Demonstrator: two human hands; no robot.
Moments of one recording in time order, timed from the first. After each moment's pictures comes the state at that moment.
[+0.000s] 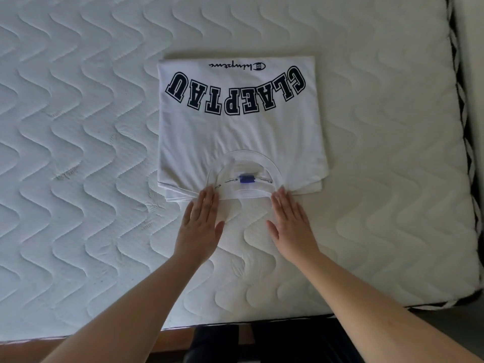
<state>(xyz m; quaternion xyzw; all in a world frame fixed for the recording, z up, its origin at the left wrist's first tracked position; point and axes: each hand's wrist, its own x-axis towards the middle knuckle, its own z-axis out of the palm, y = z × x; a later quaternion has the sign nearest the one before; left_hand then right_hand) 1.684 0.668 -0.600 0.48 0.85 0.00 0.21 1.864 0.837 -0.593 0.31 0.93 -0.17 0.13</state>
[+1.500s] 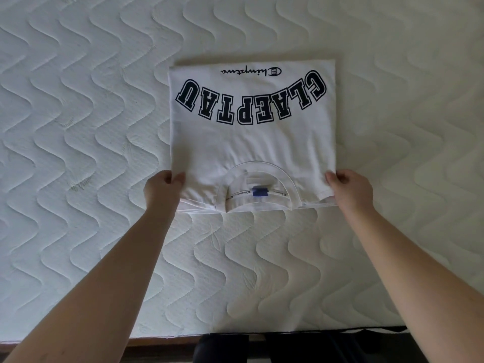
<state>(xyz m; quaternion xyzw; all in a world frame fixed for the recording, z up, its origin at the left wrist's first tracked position) 1.540 0.706 -0.593 0.00 0.91 0.29 0.28 1.826 0.981 -0.589 0.62 0.69 -0.37 0.03</state>
